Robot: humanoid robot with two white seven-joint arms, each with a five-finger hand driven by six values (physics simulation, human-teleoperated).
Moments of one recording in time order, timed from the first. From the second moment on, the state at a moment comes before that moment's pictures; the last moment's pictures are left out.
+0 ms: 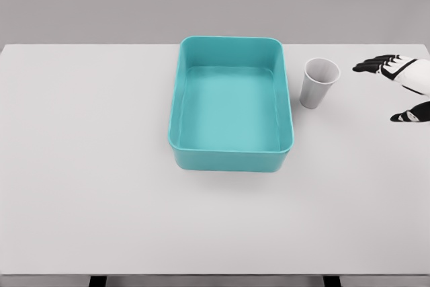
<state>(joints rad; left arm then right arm) 0.06 0.00 -0.04 -0.07 0.02 -0.06 -0.04 -0.26 -0.99 0.14 -1.52 0.10 -0.61 0.50</state>
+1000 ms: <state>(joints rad) 0.05 0.00 -0.04 -0.07 0.02 -0.06 -0.04 -0.49 -0.75 0.68 -1.09 -0.55 -0.60 0.17</state>
